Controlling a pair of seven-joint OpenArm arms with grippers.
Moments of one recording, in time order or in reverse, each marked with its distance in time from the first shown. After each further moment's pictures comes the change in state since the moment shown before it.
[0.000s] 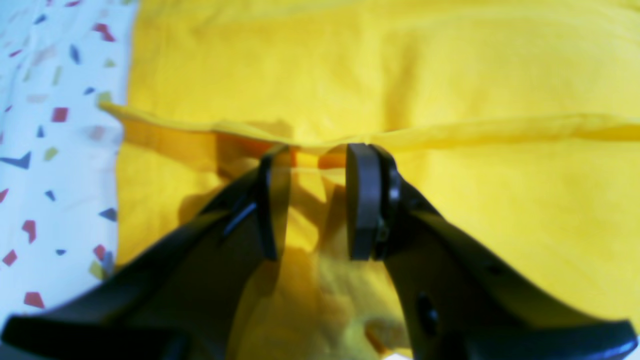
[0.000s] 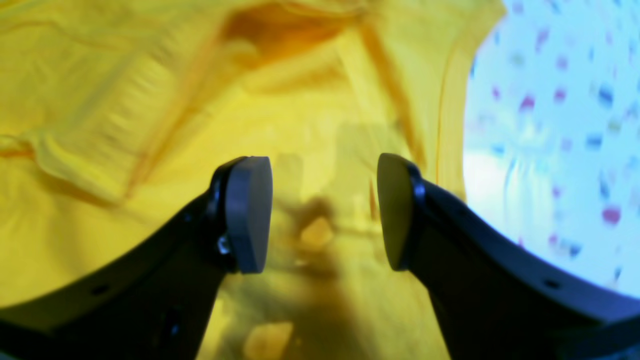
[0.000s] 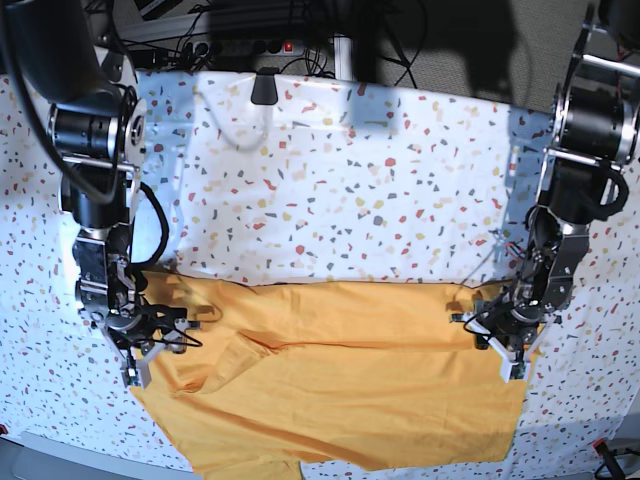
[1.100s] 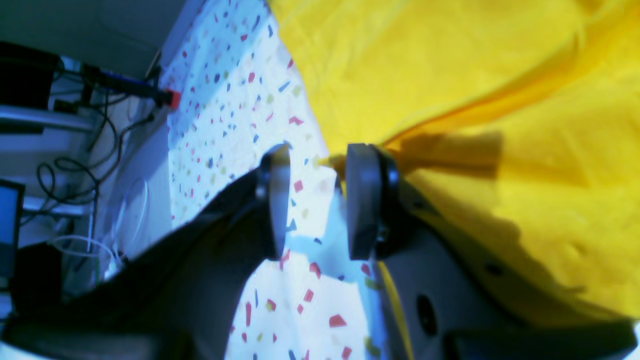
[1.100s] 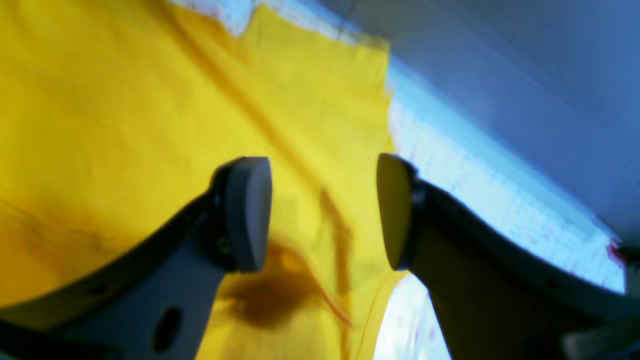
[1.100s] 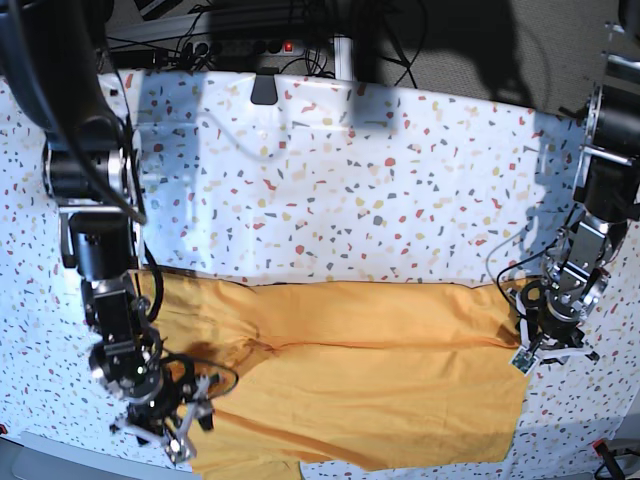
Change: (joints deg) left arm -0.7 -7.2 6.1 0.1 37.9 2.4 -11.5; right arm 10.4 -1.6 -12.4 2.6 -16.6 2.0 13.7
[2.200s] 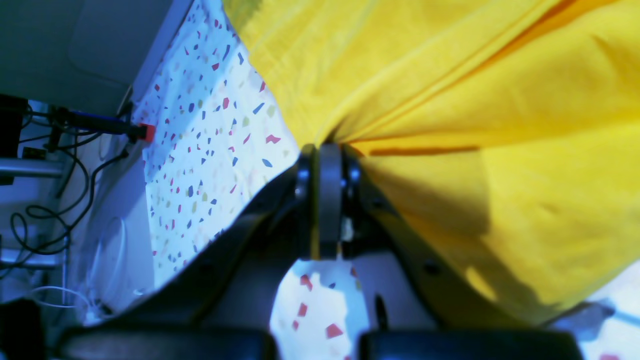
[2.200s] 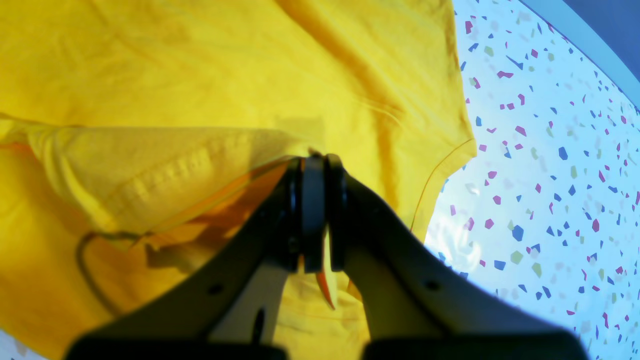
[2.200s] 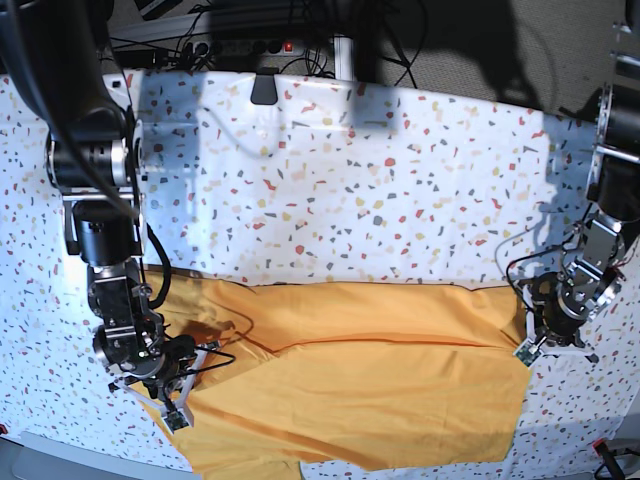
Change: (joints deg) left arm 0.0 -2.5 0.0 0.0 4.9 -7.9 -6.2; right arm -4.0 0.3 0.0 0.0 4.9 -0.1 -16.2
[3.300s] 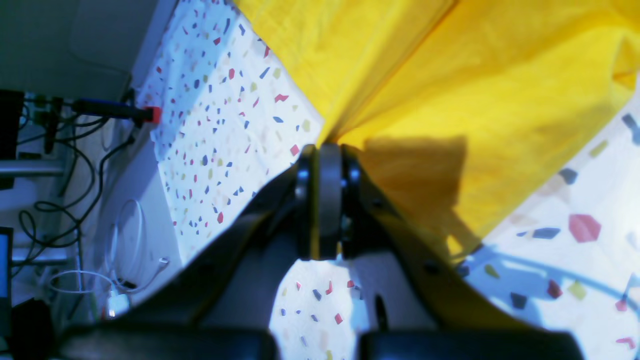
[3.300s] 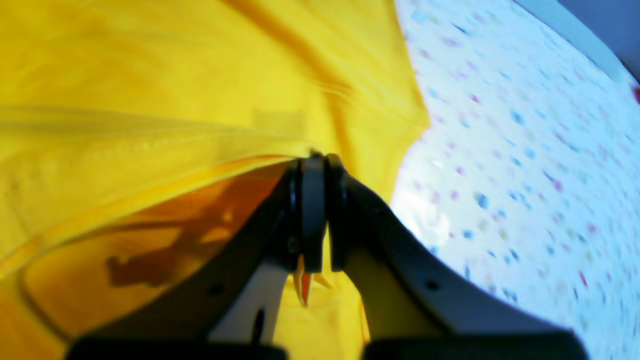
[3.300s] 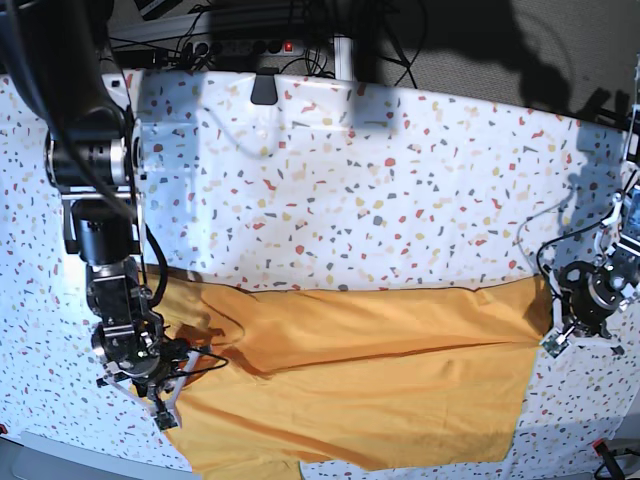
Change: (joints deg) left arm 9.9 -10.8 0.2 25.6 -13.8 -8.3 13.1; right arm -0.2 0.3 0.0 0.0 -0.2 -5.7 -1.3
